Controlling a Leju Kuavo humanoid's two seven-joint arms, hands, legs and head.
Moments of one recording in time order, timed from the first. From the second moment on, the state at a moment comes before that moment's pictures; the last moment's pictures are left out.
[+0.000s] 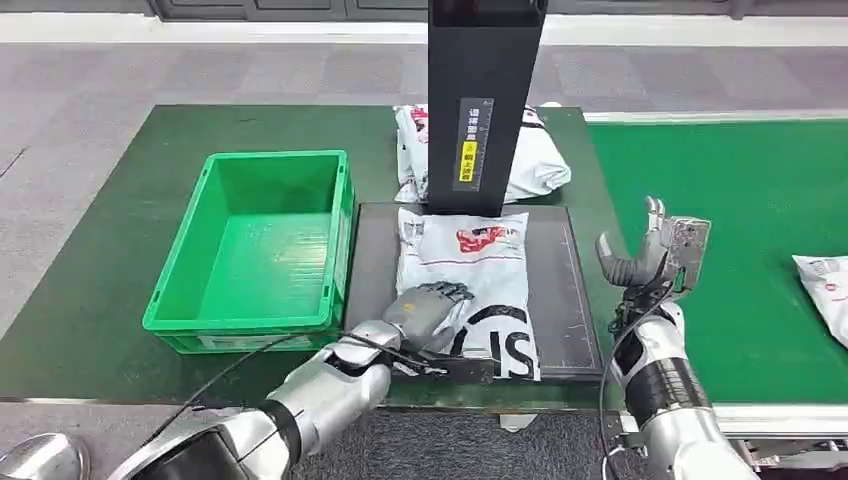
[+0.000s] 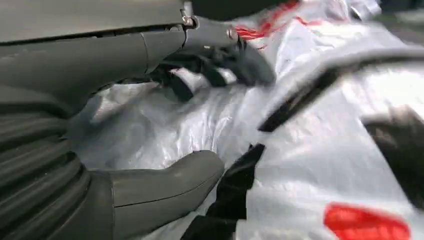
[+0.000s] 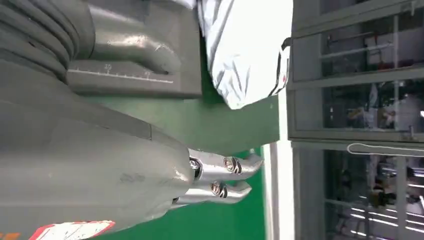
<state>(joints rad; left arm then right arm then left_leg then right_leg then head) -0.73 -0.33 -0.86 -0.31 -0.81 0.18 -0.14 -0.53 -0.06 -0.04 -0.76 -0.21 -0.20 -0.69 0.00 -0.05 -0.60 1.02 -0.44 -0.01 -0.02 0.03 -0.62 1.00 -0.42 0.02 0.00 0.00</state>
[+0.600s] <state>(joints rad) -0.71 -0.30 -0.80 -0.31 -0.78 0.42 -0.24 -0.51 -0.07 -0.04 -0.67 -0.20 -0.17 -0.68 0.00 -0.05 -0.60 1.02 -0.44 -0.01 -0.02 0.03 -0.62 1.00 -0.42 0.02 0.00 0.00</state>
